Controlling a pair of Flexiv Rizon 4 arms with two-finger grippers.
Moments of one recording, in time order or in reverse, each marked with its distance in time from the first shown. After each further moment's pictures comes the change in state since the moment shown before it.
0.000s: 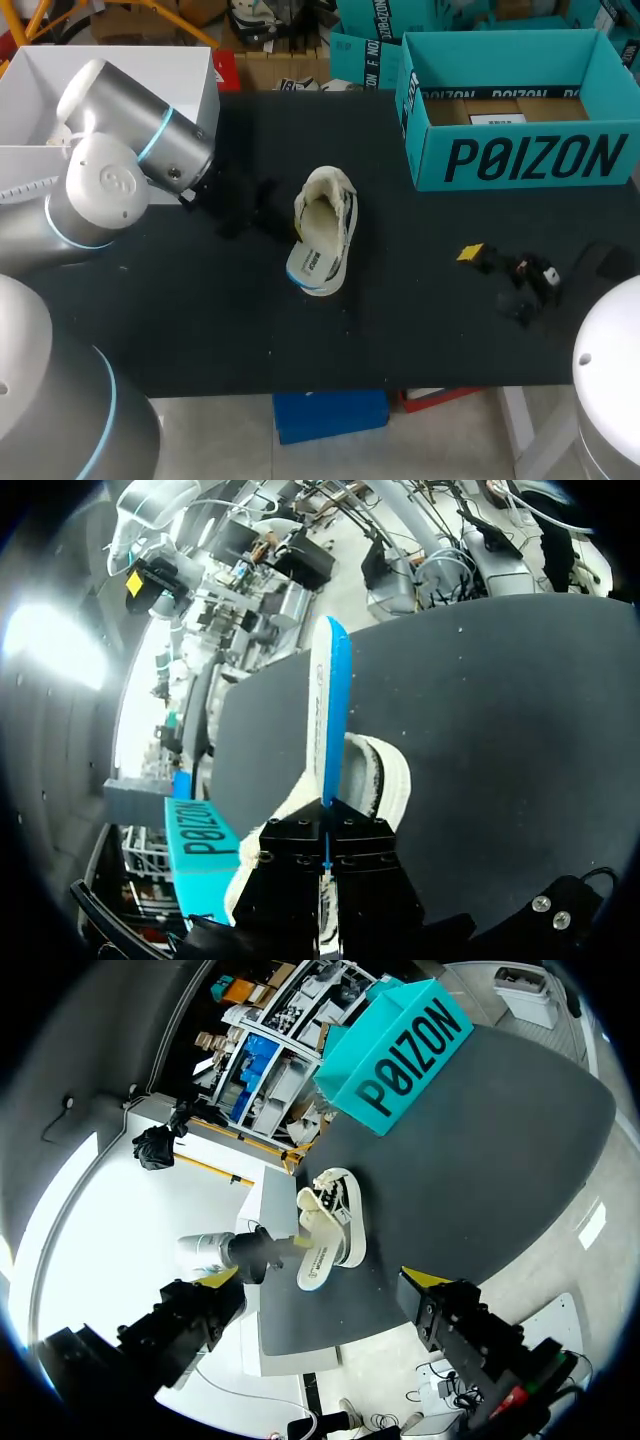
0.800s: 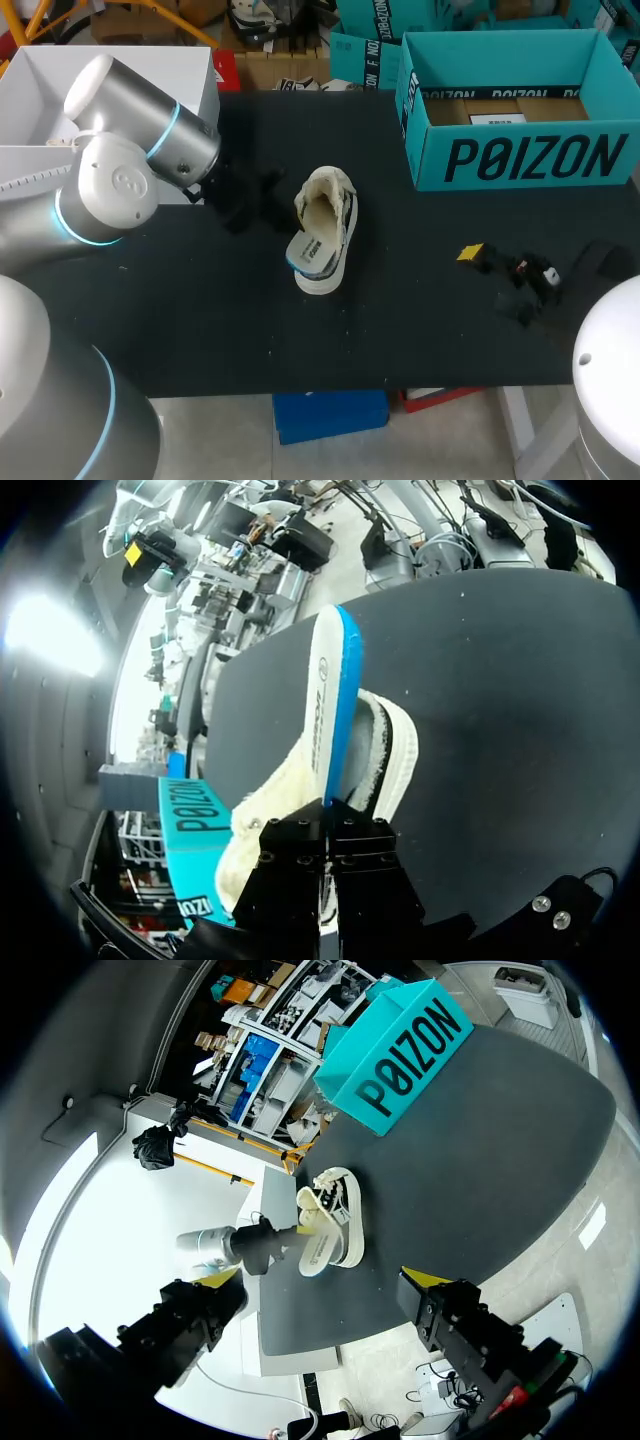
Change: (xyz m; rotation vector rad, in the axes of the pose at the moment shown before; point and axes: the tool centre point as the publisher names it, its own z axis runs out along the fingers) left arm -0.002 0.030 0.003 -0.083 0.026 -0.011; right arm 0.000 0.000 0.000 0.000 0.000 0.000
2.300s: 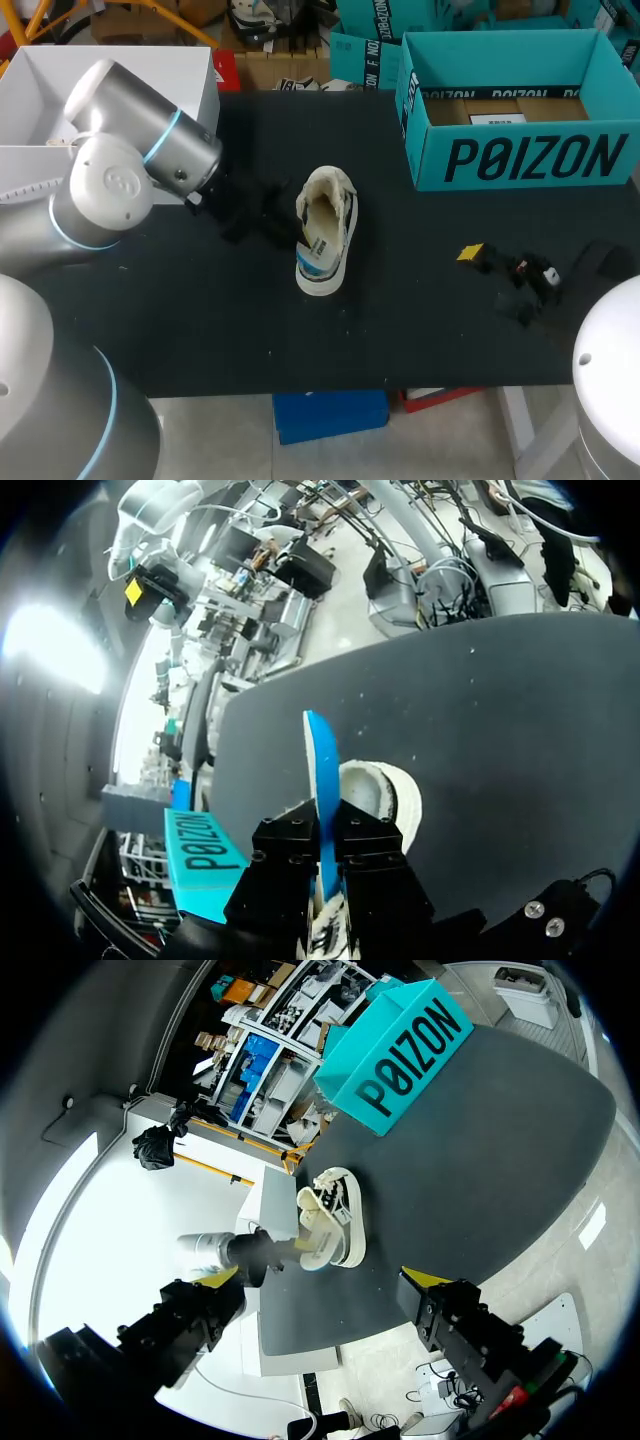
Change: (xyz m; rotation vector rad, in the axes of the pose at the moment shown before) left arm -0.006 -0.048 0.001 0.123 -0.021 0.008; right arm 0.000 0.000 0.000 0.000 0.000 0.000
